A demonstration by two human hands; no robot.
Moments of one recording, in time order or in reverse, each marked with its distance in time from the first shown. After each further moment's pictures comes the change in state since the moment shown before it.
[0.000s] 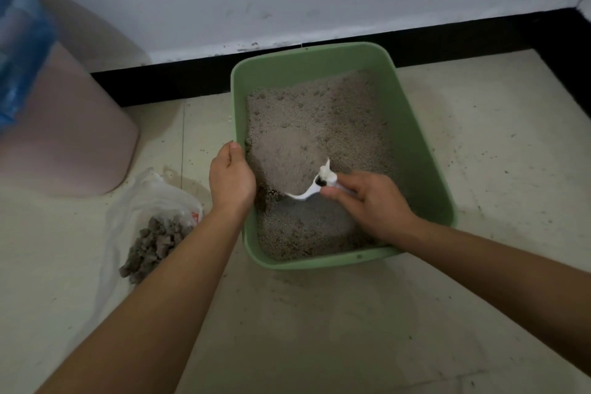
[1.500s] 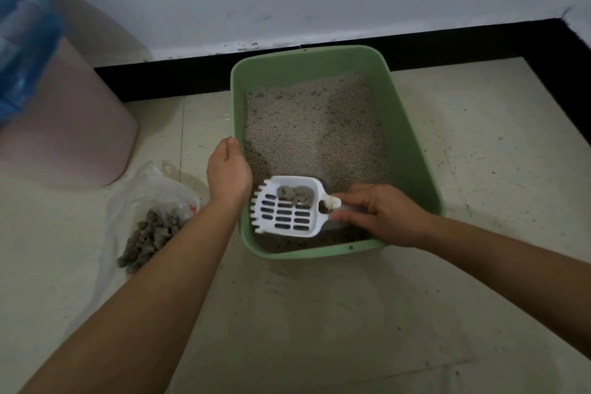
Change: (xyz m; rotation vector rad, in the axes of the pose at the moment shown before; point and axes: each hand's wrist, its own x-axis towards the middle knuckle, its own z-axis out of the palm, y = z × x) left_hand 0.001 -0.002 0.002 -0.014 0.022 -0.014; right_hand -0.019 0.018 -0.024 0.028 -0.289 -0.154
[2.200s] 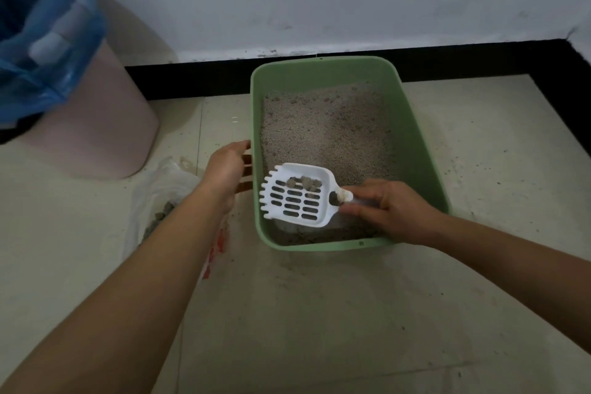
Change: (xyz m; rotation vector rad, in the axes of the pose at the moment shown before) left_hand 0.000 0.017 -0.045 -0.221 -0.289 -0.329; right_hand -0.001 -0.025 -0.011 -0.001 0.045 0.010
